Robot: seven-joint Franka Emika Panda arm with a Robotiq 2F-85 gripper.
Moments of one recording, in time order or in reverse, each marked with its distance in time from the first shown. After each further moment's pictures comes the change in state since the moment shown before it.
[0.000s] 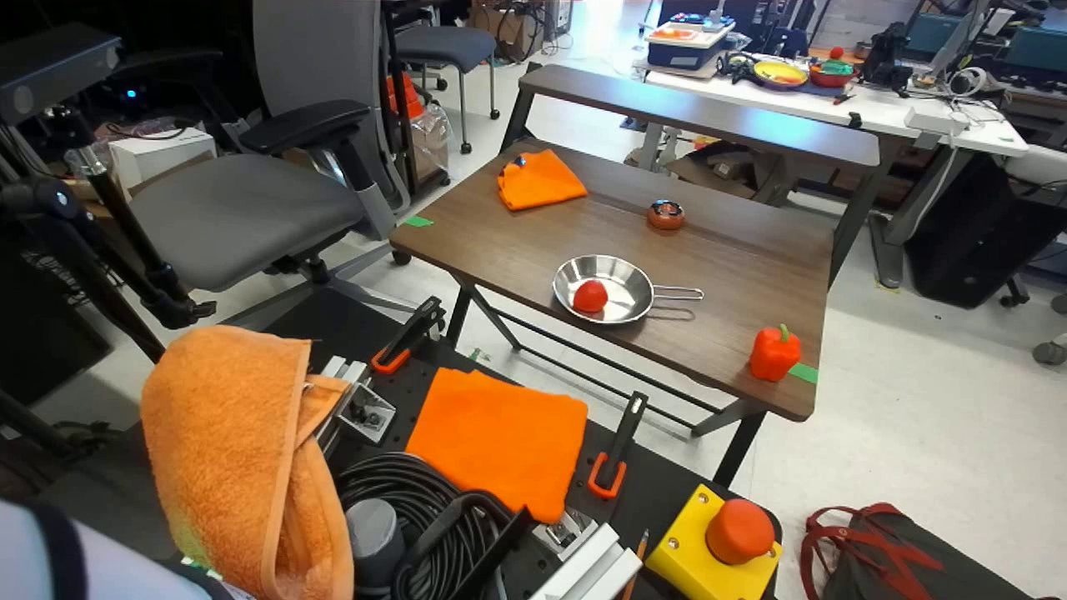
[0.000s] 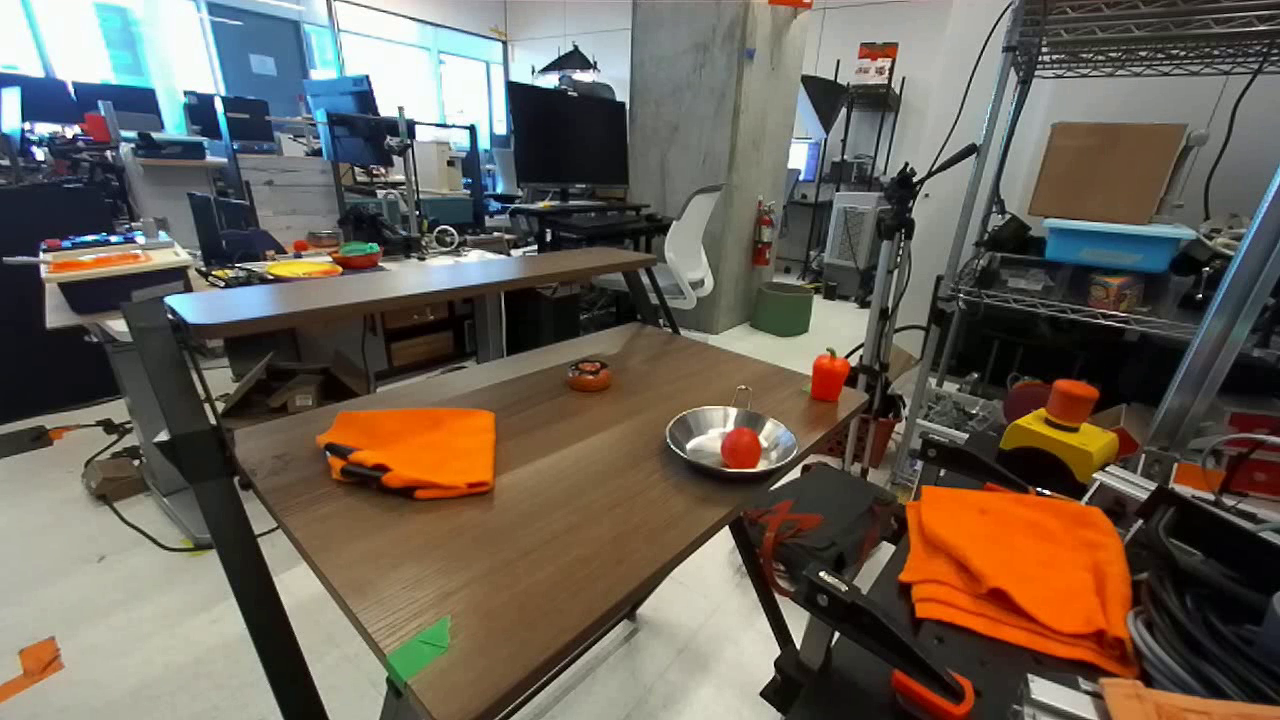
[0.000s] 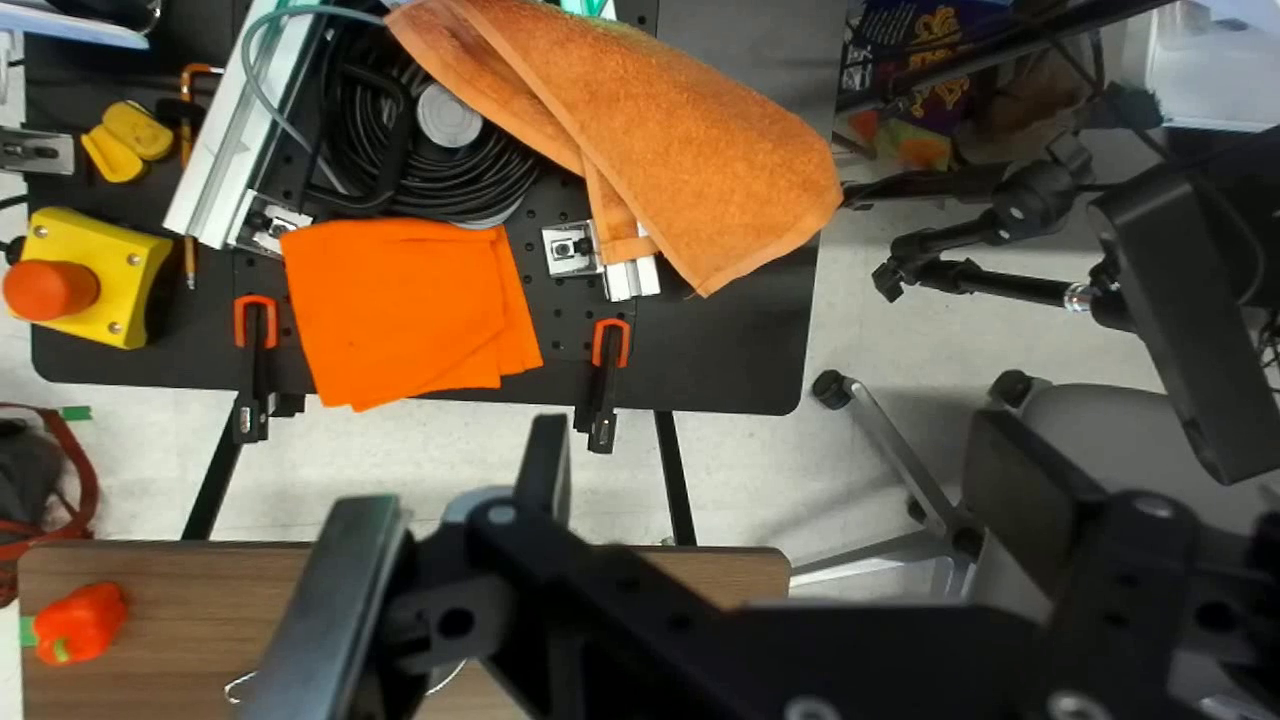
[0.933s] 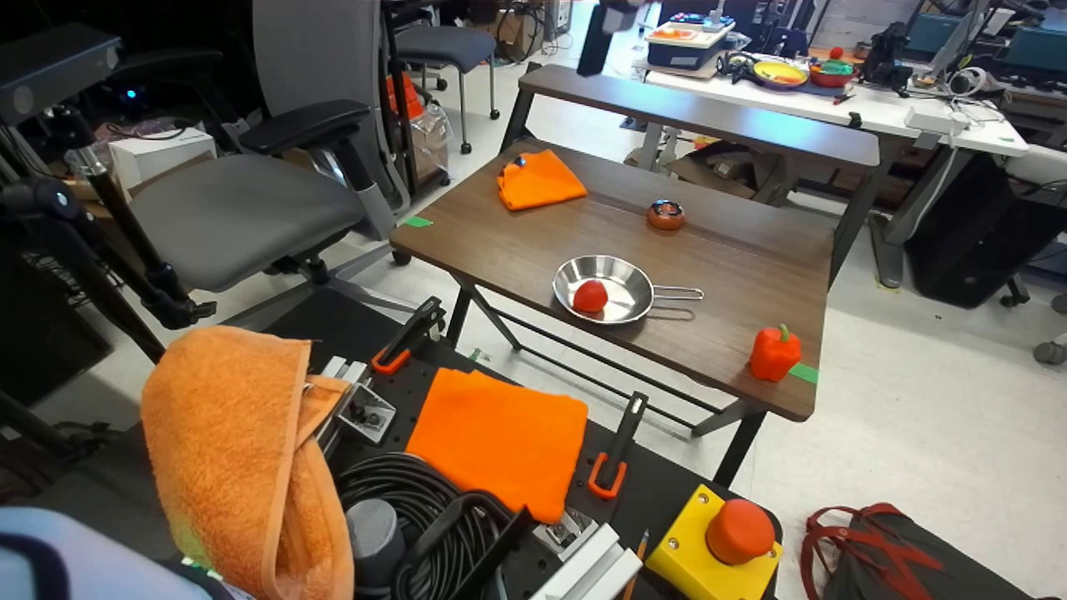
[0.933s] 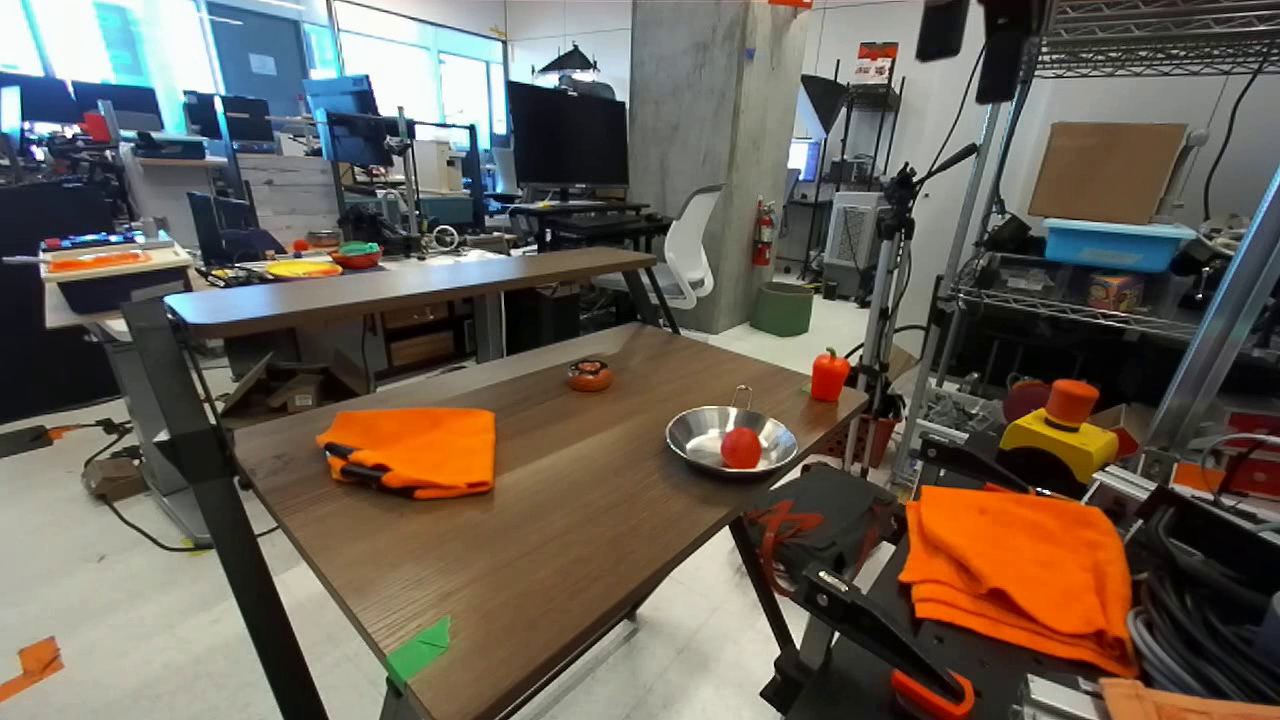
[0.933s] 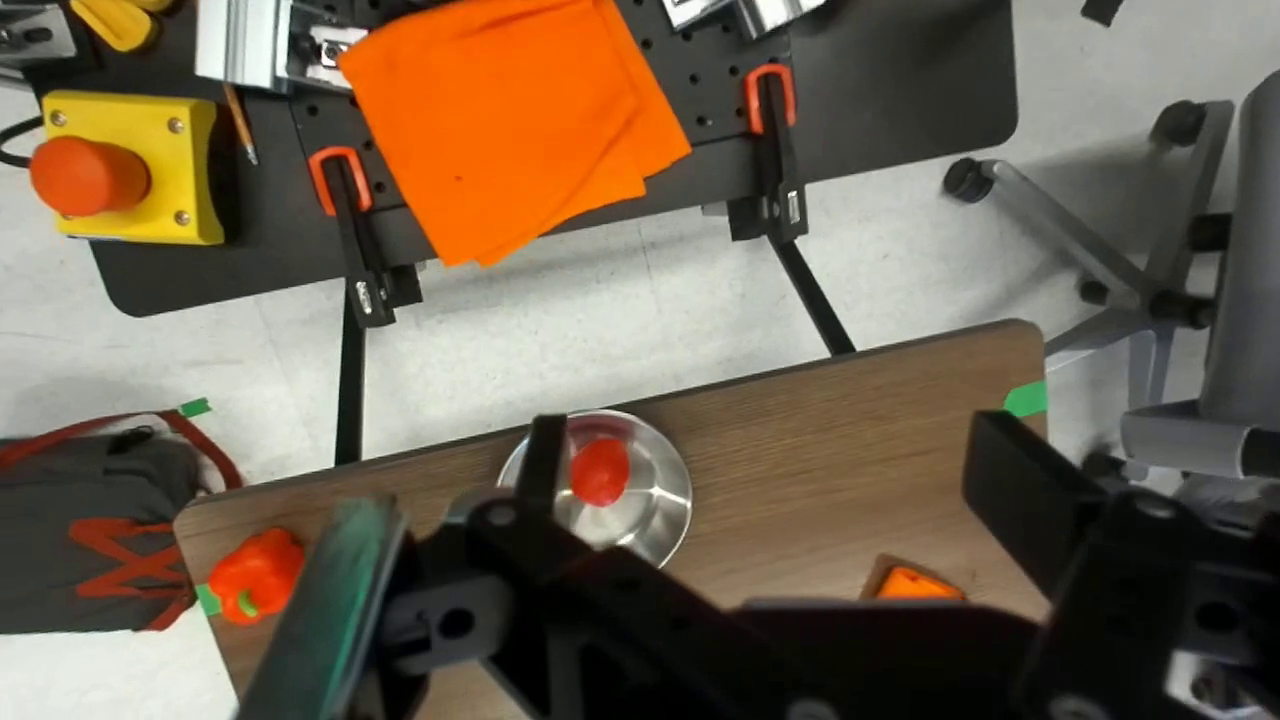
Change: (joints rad) arm -0.188 0.323 -0.024 -0.075 -0.060 0.476 0.020
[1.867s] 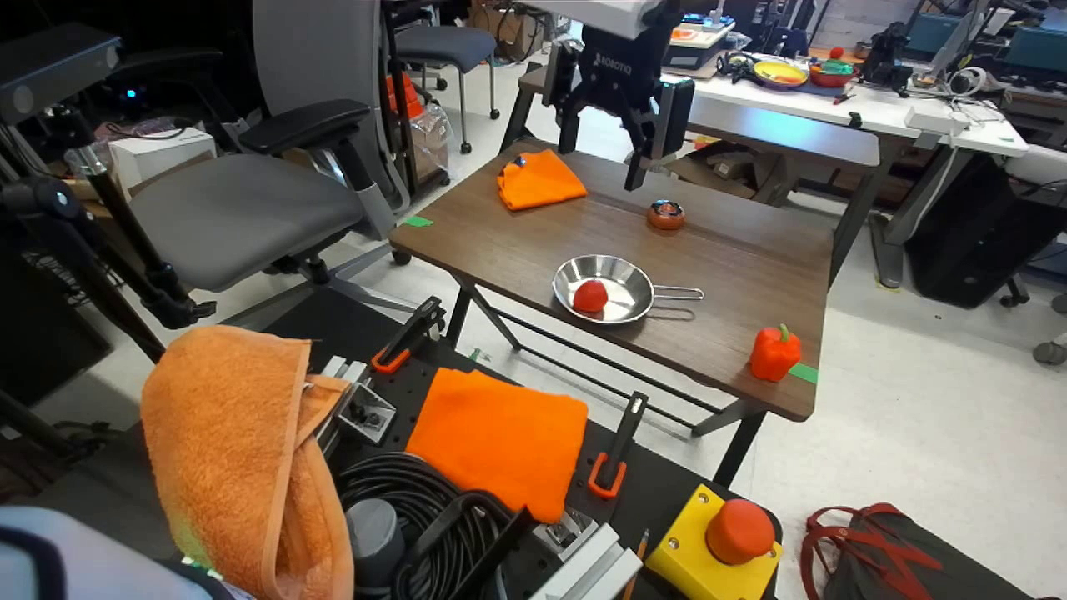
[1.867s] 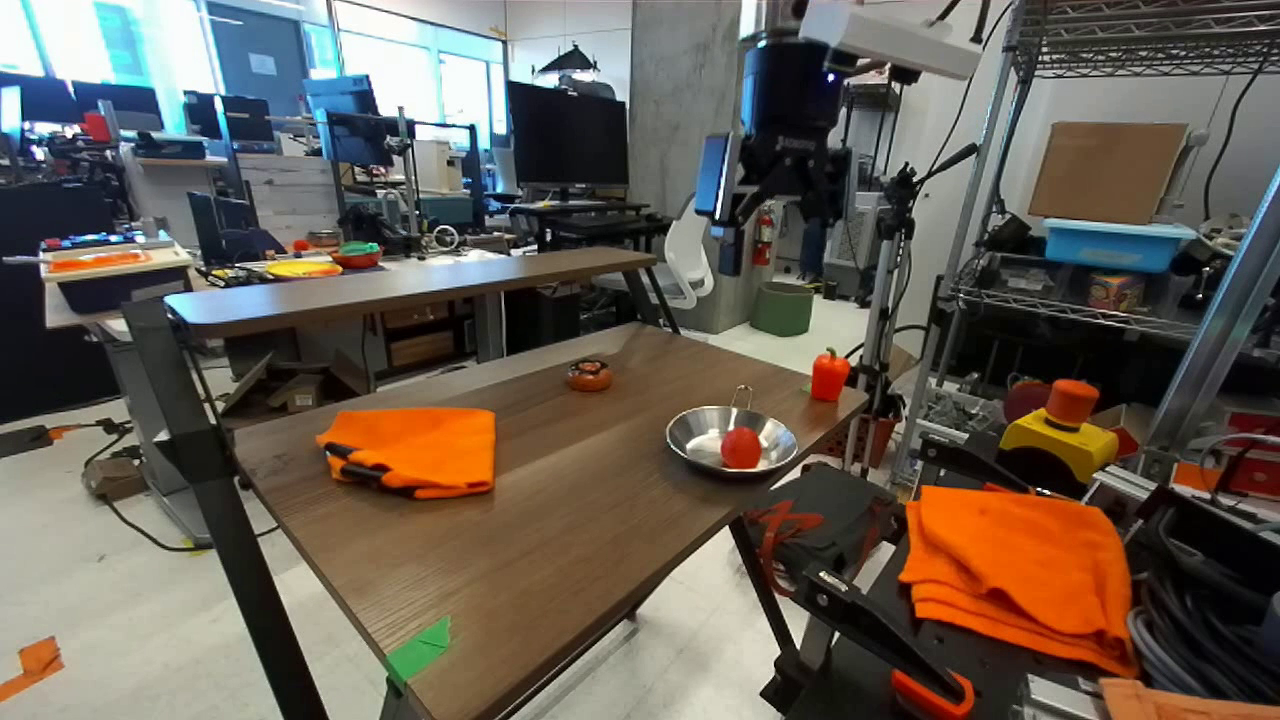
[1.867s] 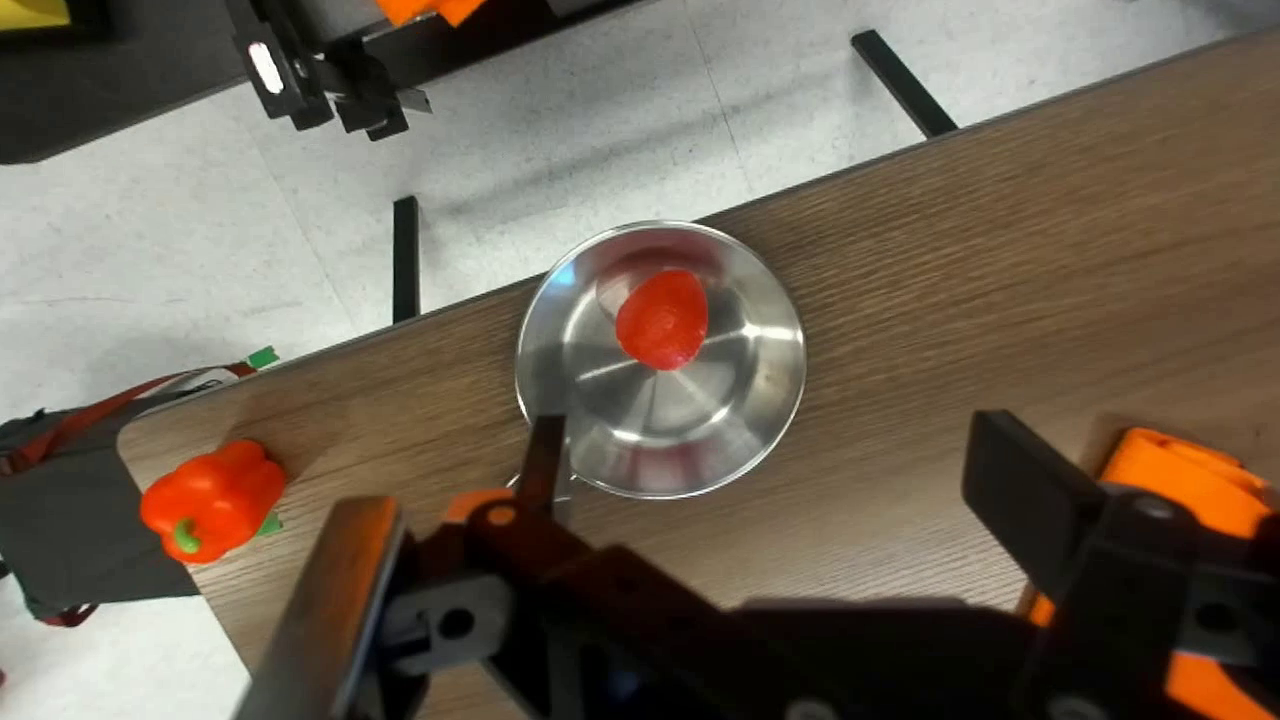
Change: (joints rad) arm 0.011 0.528 0.025 0.150 -0.130 0.430 0.232
